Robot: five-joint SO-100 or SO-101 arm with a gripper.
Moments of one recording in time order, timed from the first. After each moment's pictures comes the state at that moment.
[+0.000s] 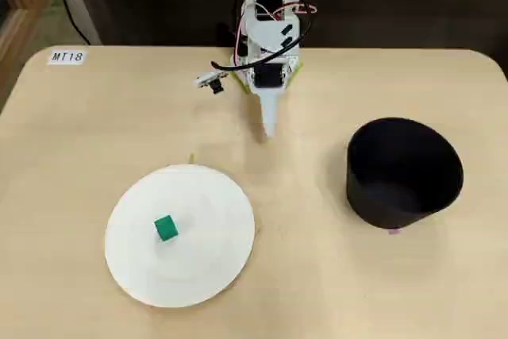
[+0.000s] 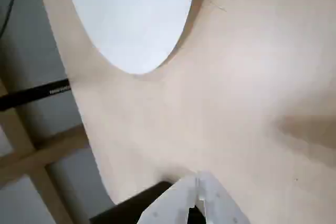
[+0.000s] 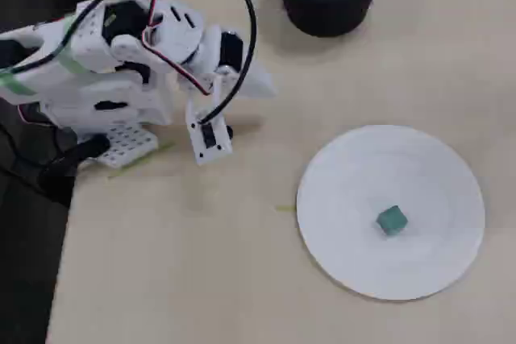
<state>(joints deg) -1.8 183.8 168.8 62.9 1.1</state>
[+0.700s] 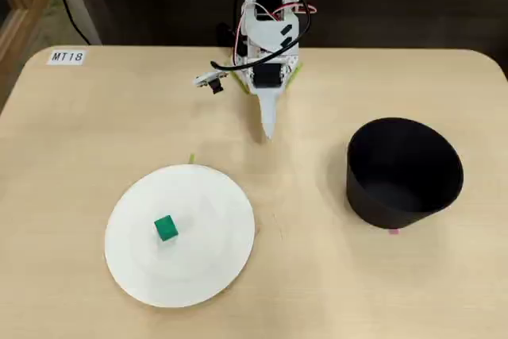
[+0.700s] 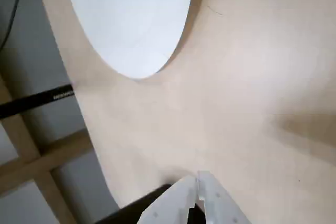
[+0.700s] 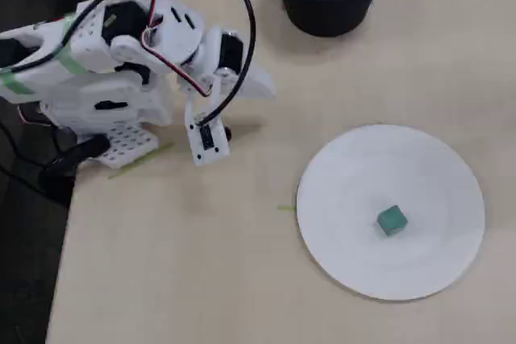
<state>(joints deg) -1.0 183.8 168.8 62.8 2.2</state>
